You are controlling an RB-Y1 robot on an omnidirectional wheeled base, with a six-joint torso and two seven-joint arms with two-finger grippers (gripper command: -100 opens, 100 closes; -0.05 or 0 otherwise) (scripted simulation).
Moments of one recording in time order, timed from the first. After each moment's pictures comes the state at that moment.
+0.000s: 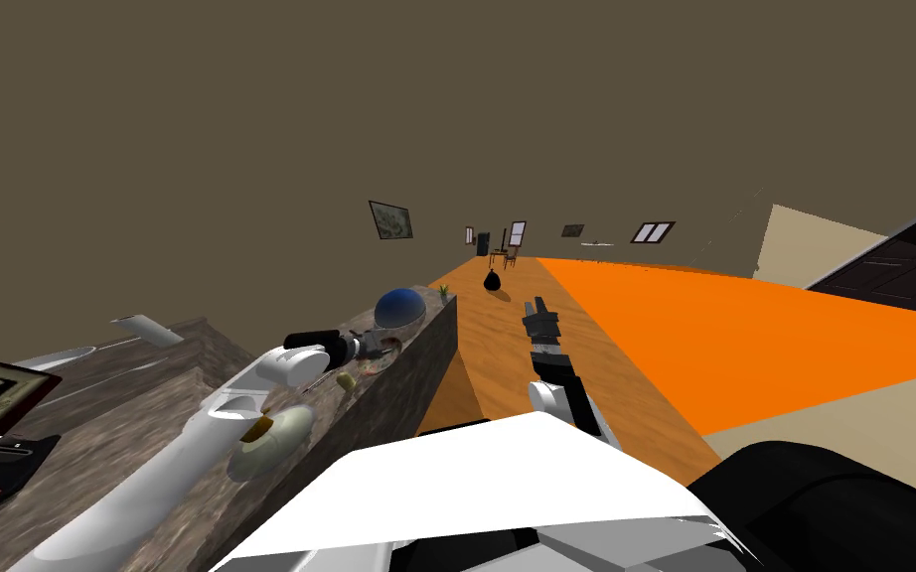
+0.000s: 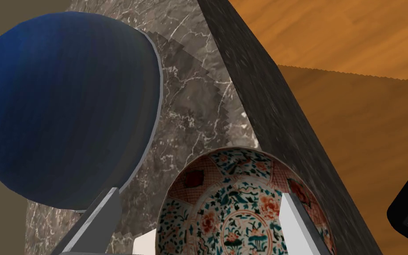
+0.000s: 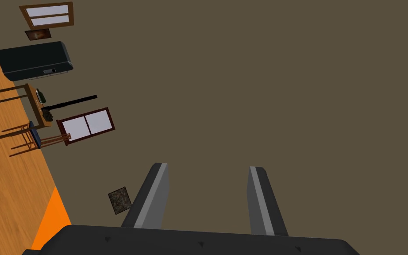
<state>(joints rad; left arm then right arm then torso) 0.00 0.86 0.02 -1.99 0.96 1.02 0.73 0.48 0.01 -0.06 -2.27 -0.07 -0.37 -0.08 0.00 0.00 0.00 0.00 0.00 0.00</state>
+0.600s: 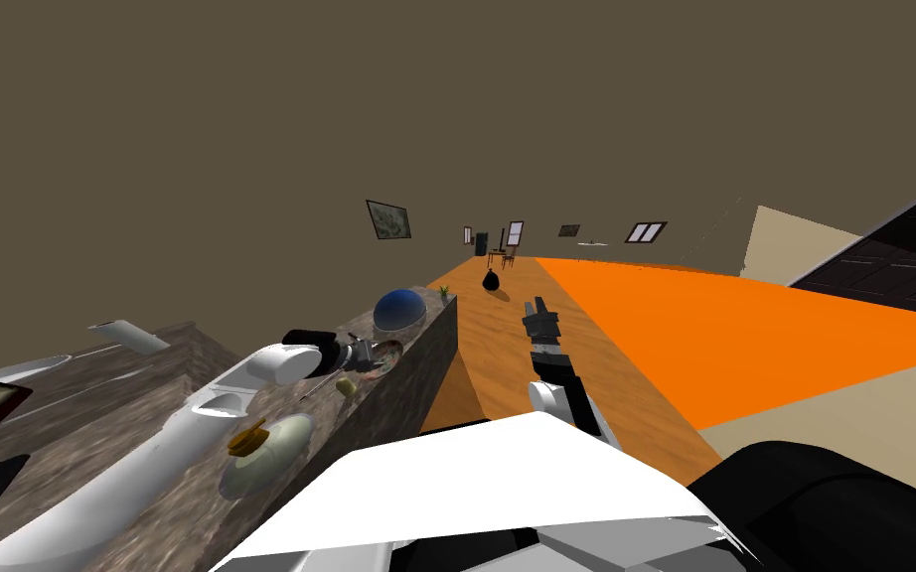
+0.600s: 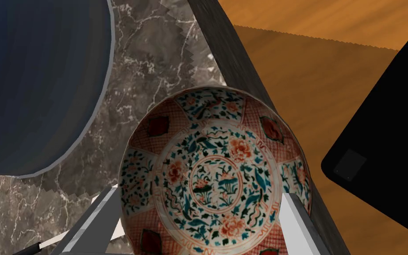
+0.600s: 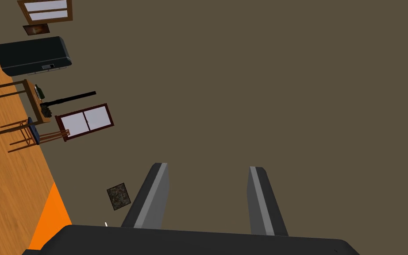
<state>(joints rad) 0.00 0.96 0.01 -1.96 1.07 1.17 0.79 0.48 0.01 -0.06 -2.27 -0.07 -0.37 -0.08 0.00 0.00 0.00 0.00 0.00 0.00</state>
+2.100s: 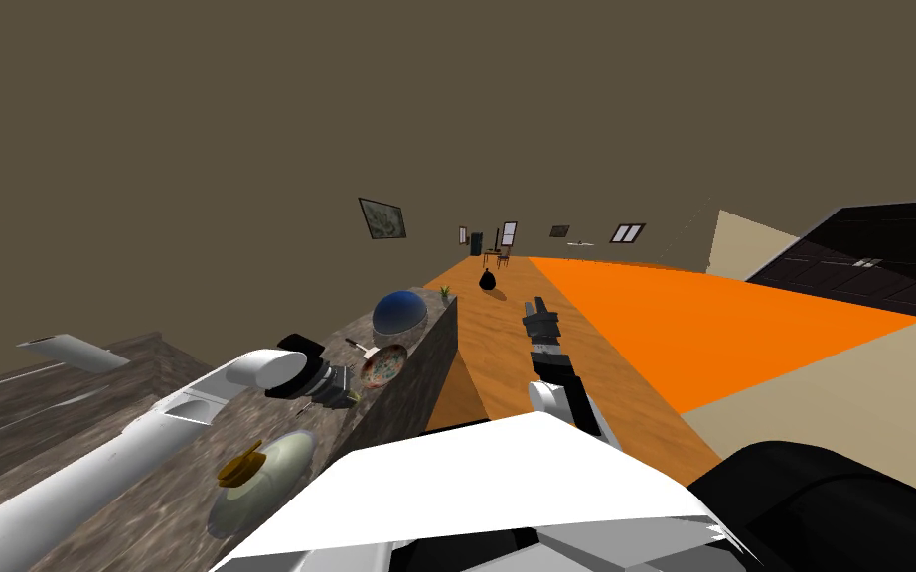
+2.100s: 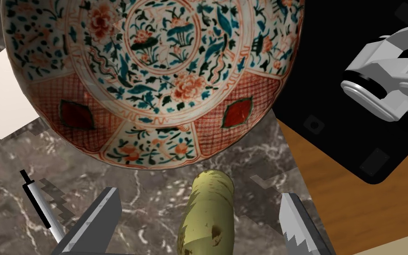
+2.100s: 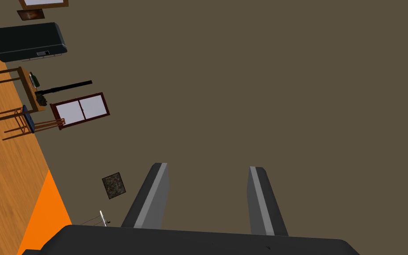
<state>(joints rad) 0.04 1.12 -0.04 -1.86 1.23 1.41 0.86 0.48 0.01 -0.06 -2.27 -0.07 -0.37 -0.08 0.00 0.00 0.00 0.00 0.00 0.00</state>
